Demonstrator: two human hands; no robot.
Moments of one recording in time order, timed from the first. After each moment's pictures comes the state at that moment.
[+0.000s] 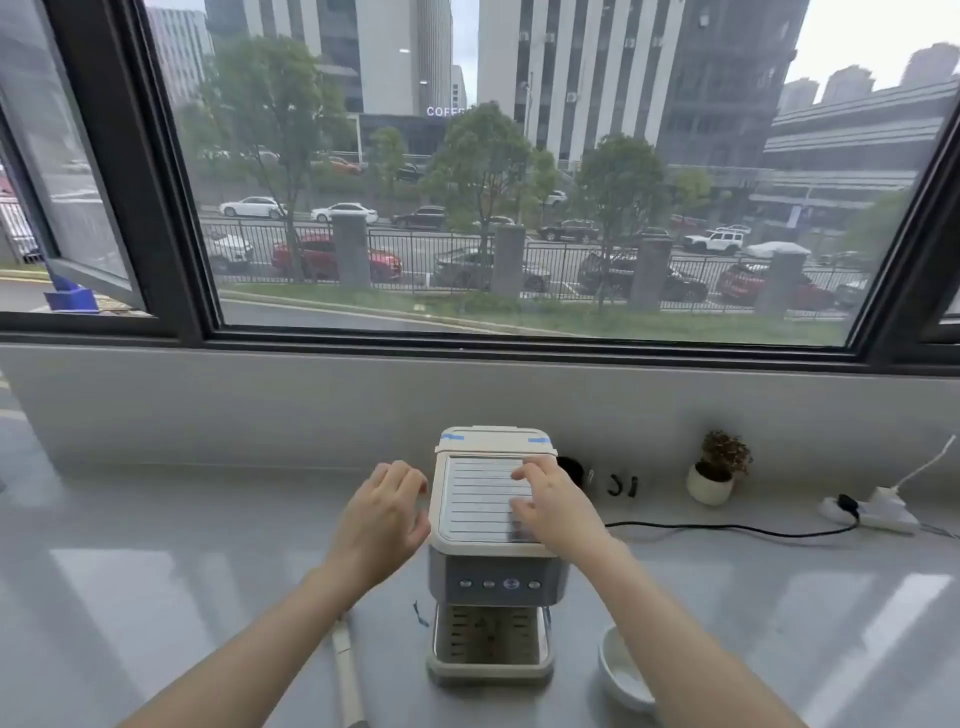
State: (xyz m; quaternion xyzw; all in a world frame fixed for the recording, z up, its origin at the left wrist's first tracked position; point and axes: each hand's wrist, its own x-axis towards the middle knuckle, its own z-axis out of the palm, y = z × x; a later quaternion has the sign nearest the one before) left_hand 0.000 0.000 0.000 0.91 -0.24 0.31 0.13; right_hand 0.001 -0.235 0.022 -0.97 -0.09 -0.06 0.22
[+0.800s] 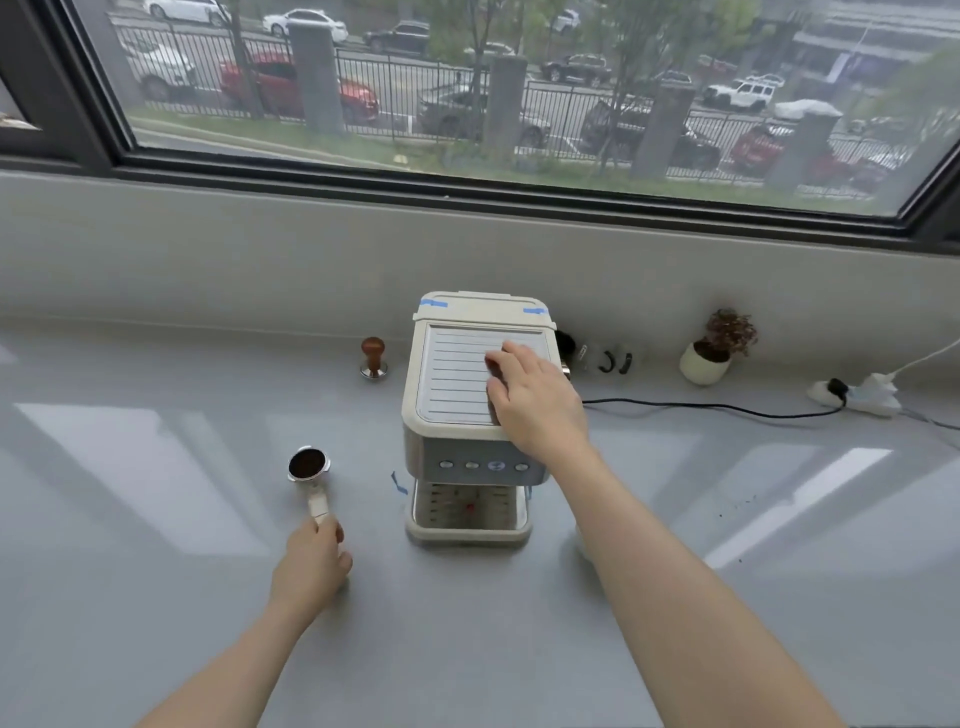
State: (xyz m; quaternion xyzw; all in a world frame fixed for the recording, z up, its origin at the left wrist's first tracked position) left_hand -0.050 0.042 -0.212 0.97 0.11 -0.10 0.18; right_hand 0.019 -0.223 -0.018 -0.98 -0.06 -0.09 0.18
